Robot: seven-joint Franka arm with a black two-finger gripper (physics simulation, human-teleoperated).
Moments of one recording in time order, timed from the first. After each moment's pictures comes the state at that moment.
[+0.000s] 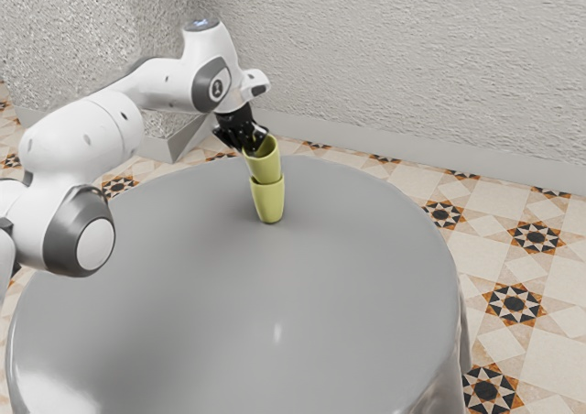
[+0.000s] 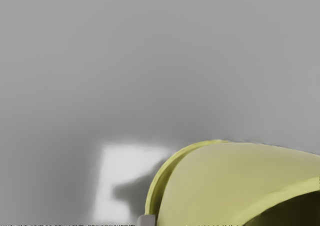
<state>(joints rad) 0.04 0.92 0.08 -0.82 -0.09 1.93 -0.01</state>
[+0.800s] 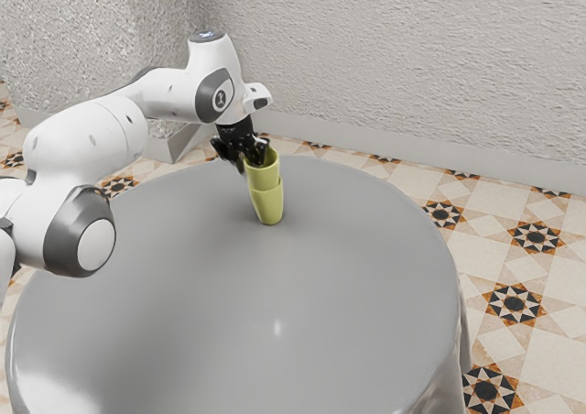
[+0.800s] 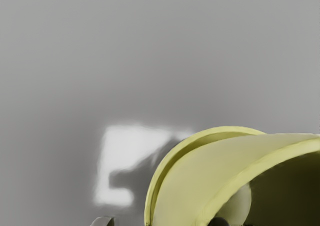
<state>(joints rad) 0.02 0.91 0.10 -0.89 -0.11 1.94 -0.01</state>
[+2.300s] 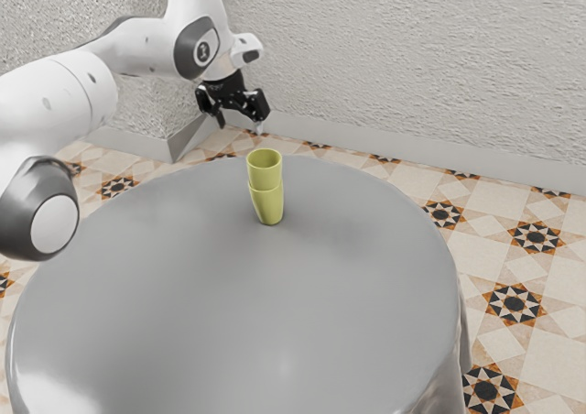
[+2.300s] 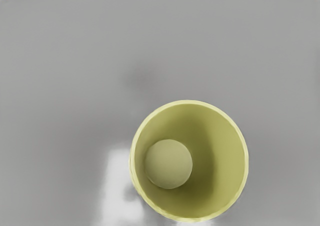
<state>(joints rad) -0.06 0.61 0.16 -1.11 -0.10 1.93 0.00</state>
